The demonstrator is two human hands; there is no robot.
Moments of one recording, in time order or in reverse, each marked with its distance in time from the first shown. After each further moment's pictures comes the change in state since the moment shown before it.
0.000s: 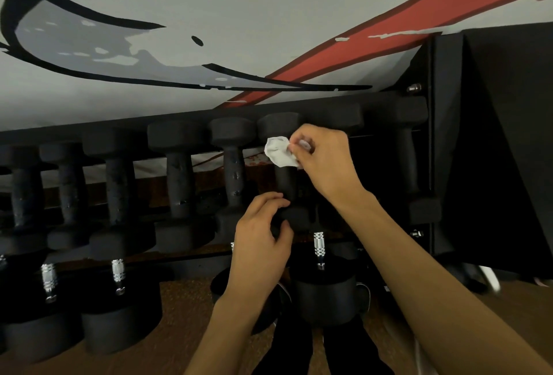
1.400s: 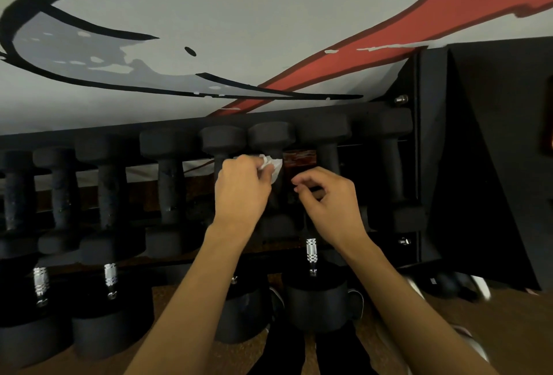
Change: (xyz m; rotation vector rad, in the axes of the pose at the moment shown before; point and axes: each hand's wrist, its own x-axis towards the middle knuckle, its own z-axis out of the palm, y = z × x) left_hand 0.088 0.019 -0.010 0.366 0.065 -0.078; right_hand -0.056 0.009 -0.012 0.155 0.027 0.068
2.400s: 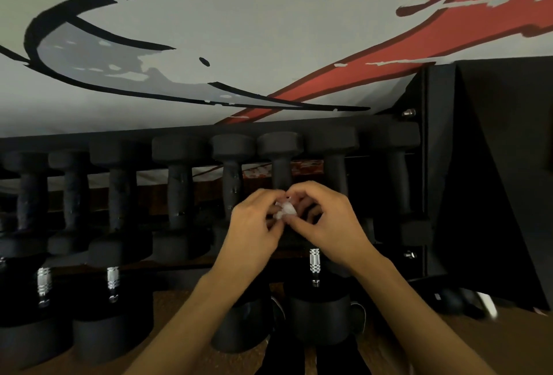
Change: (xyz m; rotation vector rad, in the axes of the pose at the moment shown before) left_hand -0.049 -0.016 0.001 -0.383 -0.108 0.226; right_hand -0.004 -0.009 -0.003 0.061 -0.264 -0.077
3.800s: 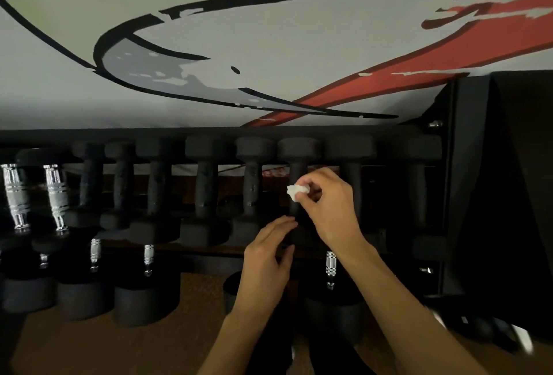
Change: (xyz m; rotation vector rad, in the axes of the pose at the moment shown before) left_hand -0.056 0.009 0.024 0.091 0.120 -0.186; right_hand 0.032 0.007 0.015 -0.162 0.175 0.005
